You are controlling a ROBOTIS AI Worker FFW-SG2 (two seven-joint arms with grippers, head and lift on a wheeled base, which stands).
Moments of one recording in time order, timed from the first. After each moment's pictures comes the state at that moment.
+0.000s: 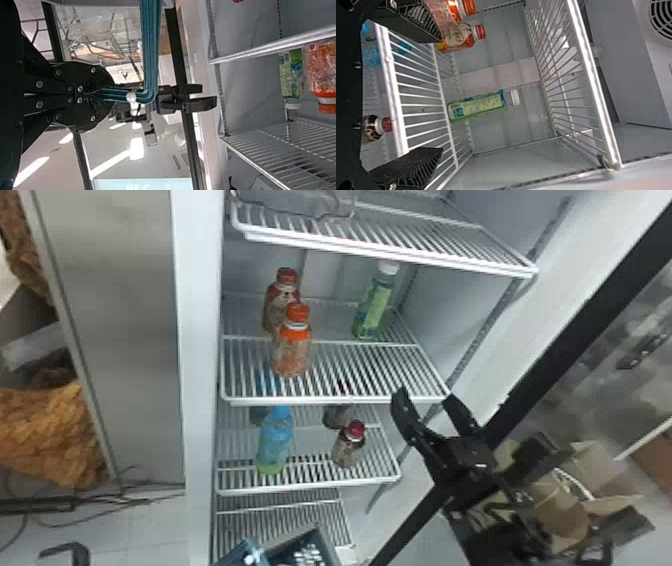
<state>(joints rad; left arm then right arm) 0.42 0.26 -0.13 -1.98 1.33 1.04 -0.51 0.44 -0.08 -0.27 -2.07 -0.42 0.07 0.26</state>
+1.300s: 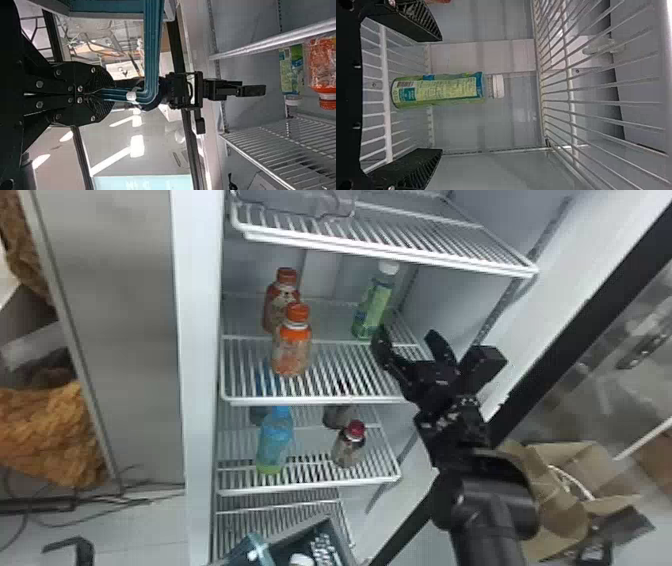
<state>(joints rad) 0.41 0.26 -0.14 -1.98 1.34 1.04 -0.51 -0.05 -0.11 -0.23 -1.62 -0.19 -0.01 0.25</state>
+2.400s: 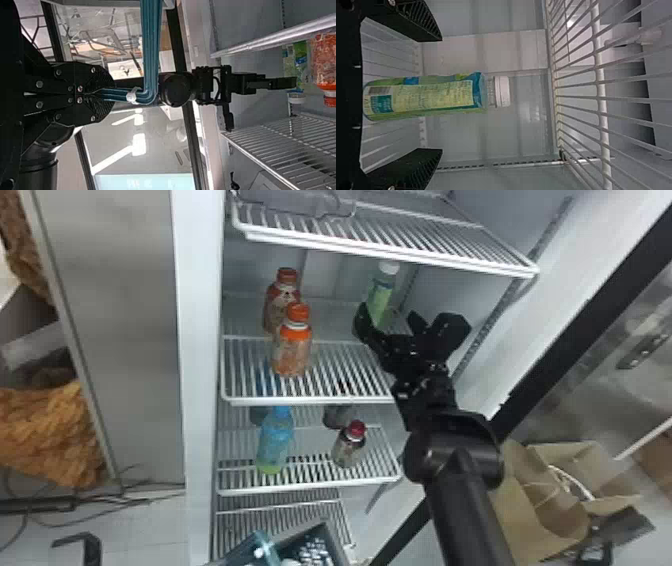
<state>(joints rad) 0.40 0.26 -0.16 -1.98 1.35 1.04 -0.50 -0.26 -0.12 -0.14 -1.36 -0.17 -0.03 0.16</state>
